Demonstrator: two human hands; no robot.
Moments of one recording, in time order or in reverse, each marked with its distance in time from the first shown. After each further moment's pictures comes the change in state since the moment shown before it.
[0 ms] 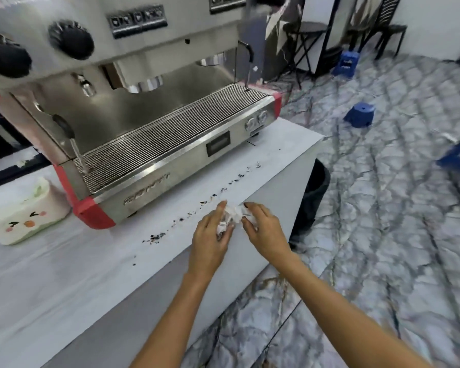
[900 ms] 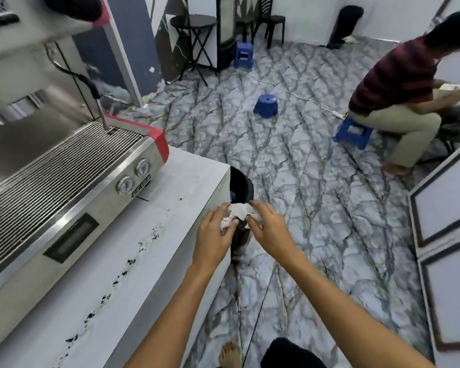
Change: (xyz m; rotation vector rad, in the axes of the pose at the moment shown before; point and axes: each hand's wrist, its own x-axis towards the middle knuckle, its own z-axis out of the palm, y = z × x) left_hand 0.206 0.095 0.251 -0.125 -0.305 0.244; right_hand 0.113 0.211 -0.161 -0.164 0.178 0.321
